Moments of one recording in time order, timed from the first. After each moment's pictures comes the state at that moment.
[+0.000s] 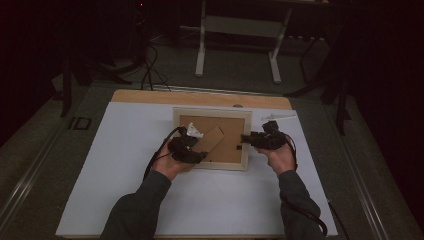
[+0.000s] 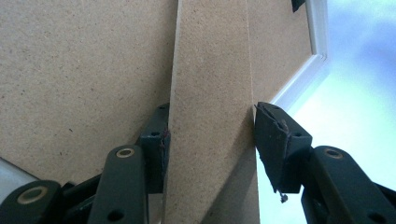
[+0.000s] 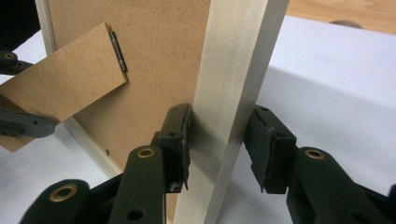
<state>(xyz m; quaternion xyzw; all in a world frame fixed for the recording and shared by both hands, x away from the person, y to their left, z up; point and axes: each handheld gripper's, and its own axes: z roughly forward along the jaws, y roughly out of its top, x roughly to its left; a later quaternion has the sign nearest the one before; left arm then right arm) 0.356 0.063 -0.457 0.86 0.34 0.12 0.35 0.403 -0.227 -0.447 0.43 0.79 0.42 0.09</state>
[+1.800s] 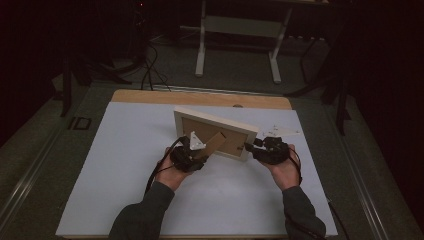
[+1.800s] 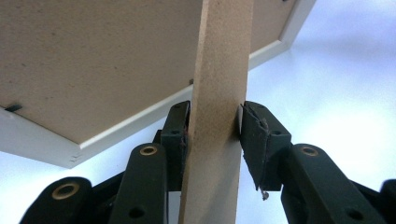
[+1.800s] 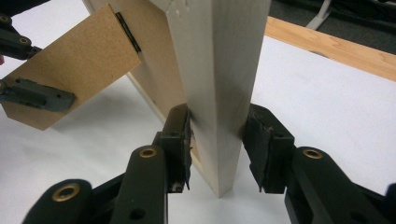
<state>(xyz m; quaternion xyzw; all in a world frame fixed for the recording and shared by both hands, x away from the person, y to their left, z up) 0.330 0.054 -0.472 0.85 0.34 0.18 0.35 0.353 -0.227 -0.443 0.38 0.80 0.42 0.18</state>
